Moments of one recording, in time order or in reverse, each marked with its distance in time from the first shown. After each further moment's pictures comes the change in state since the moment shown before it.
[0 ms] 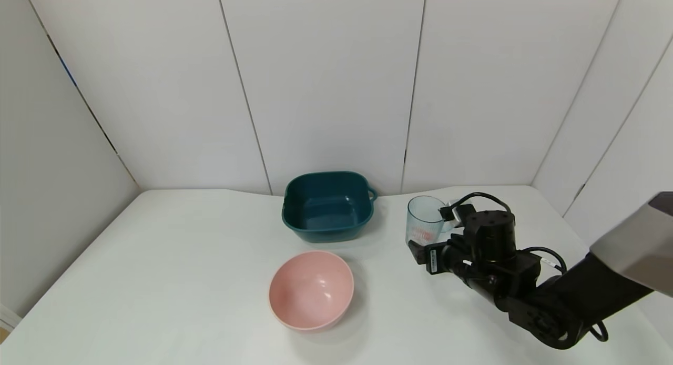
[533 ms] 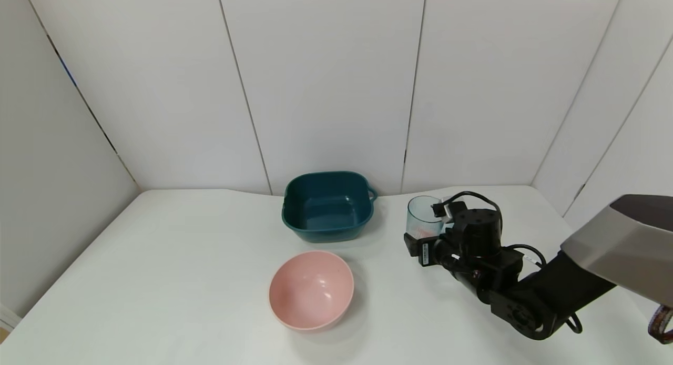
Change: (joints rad) left arm 0.000 0.000 0.000 0.000 0.000 0.000; right arm 0.000 0.076 -0.085 -0.039 -0.036 -0.006
